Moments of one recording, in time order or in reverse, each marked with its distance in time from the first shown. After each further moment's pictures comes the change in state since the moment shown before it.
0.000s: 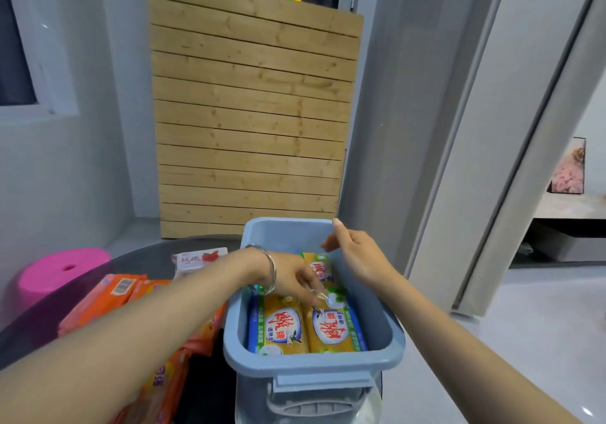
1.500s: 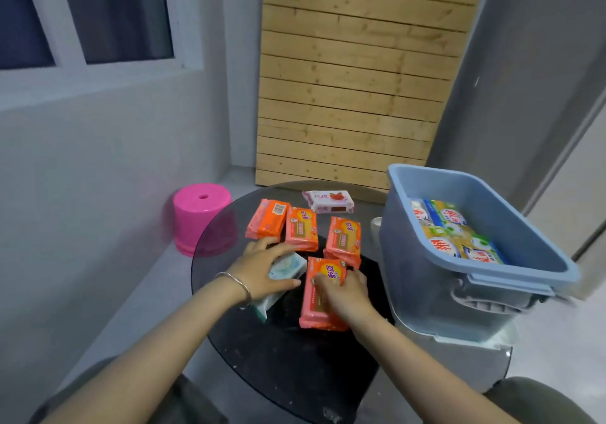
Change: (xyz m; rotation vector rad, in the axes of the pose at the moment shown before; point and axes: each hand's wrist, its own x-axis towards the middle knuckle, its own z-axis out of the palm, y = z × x) left_hand -0.172 -0.220 0.125 -0.087 0.576 -0.245; right_hand -0.150 -0.064 0.239 0.061 -0.212 0.416
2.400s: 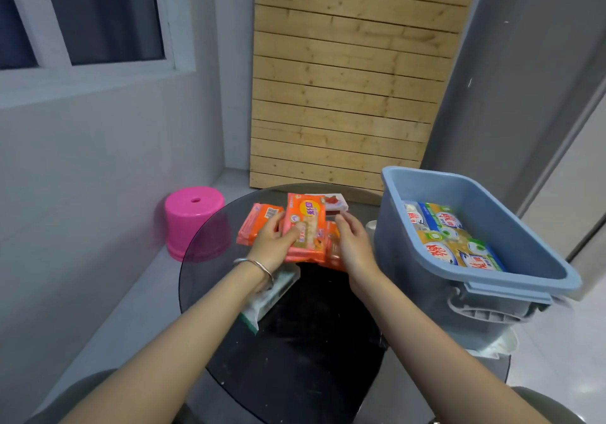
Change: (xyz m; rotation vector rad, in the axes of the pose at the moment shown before) left_hand 0.041 0.049 -0.006 -1.050 0.331 -0.124; right_hand 0.043 -0.052 -0.030 0.516 0.047 -0.121
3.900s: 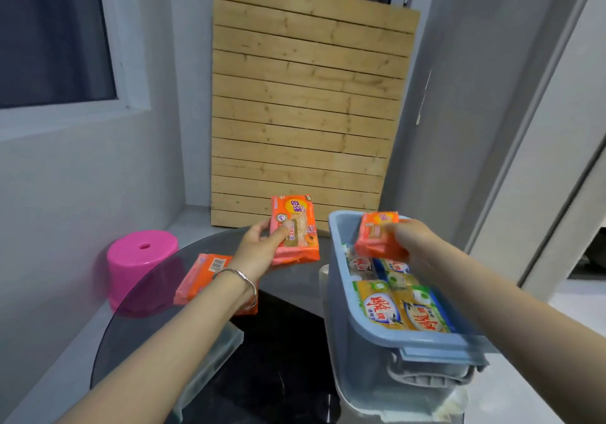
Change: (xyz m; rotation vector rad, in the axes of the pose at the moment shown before) left_hand 0.039 0.068 0.065 -0.164 -0.044 -0.063; right_hand 0.057 -0.105 -0.147 -0.077 0.205 0.159
